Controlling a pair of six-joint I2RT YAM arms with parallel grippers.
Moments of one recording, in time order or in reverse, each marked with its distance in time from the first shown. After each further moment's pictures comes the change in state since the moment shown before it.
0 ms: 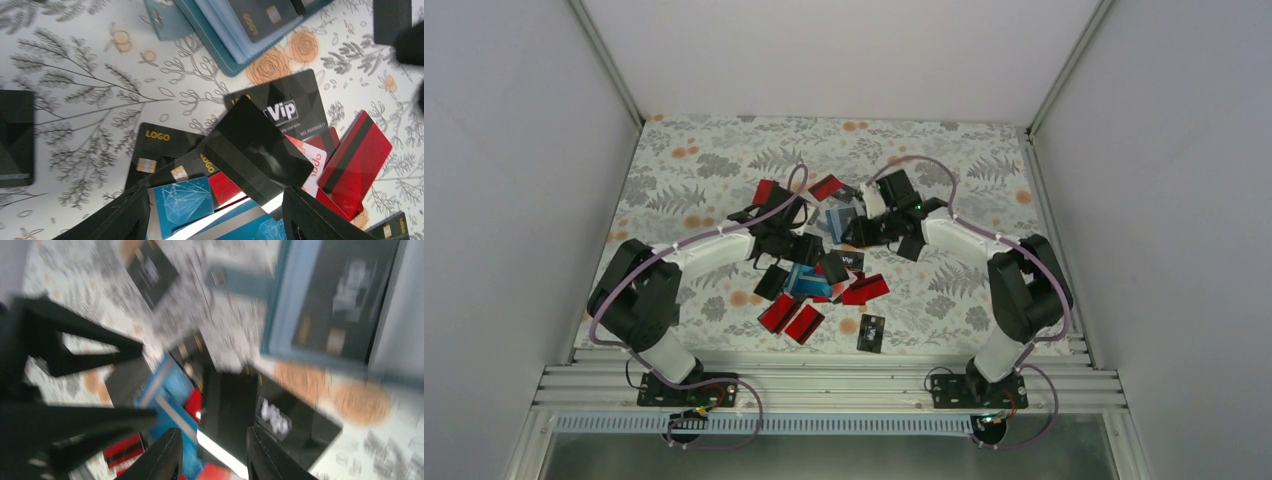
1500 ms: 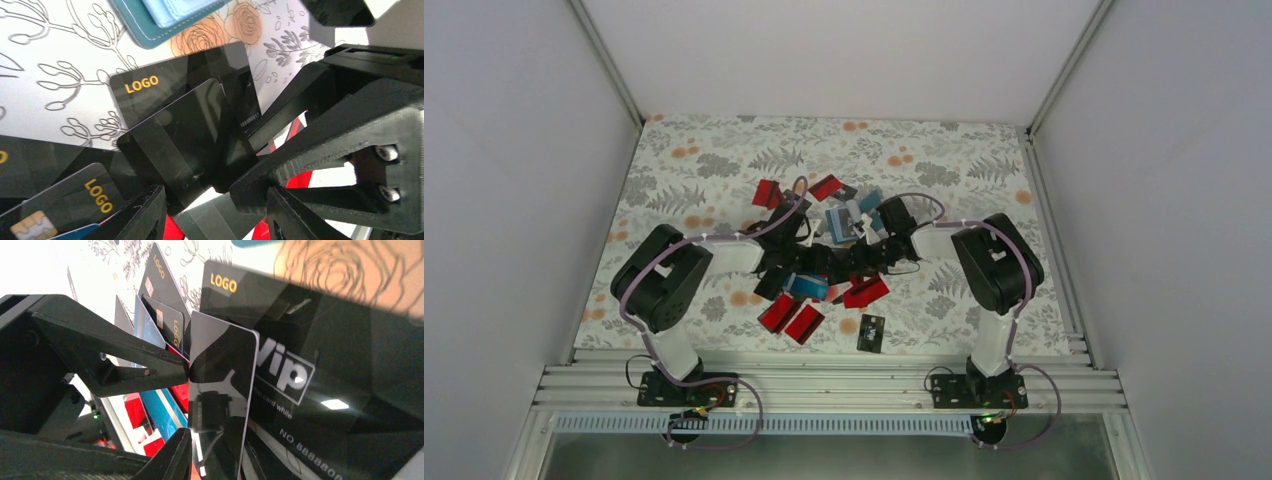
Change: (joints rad) left arm -0.004 0.153 -0.143 0.390 0.325 -0.215; right arm -0.029 0.203 -0.227 0.273 -0.340 0.182
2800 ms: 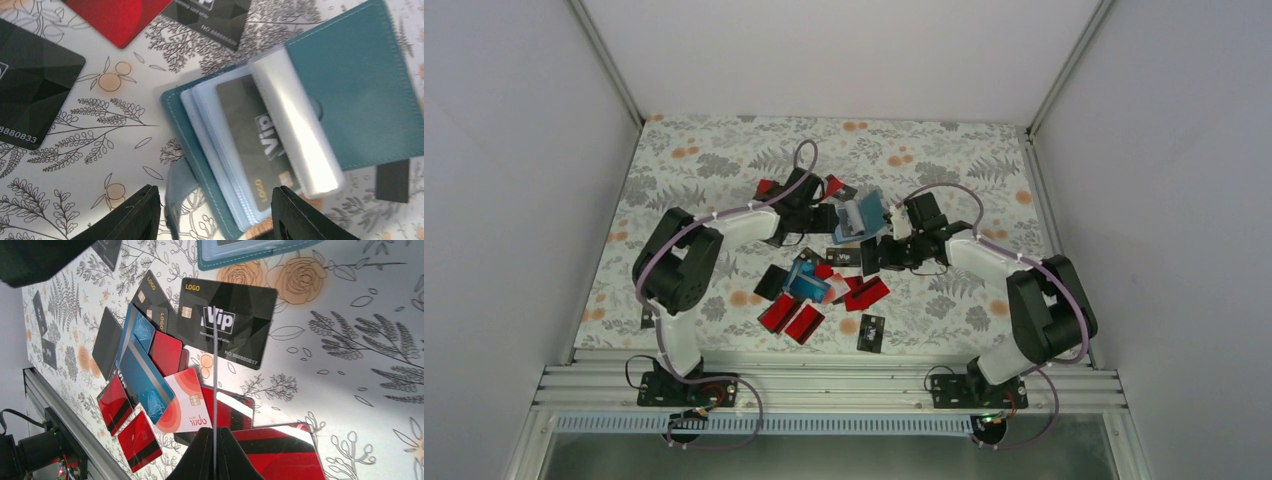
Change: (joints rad) left arm 0.023 0.126 0.351 -0.177 -0.367 -0.005; right arm -0.070 -0.363 -0.098 -0.237 0.243 -0.085
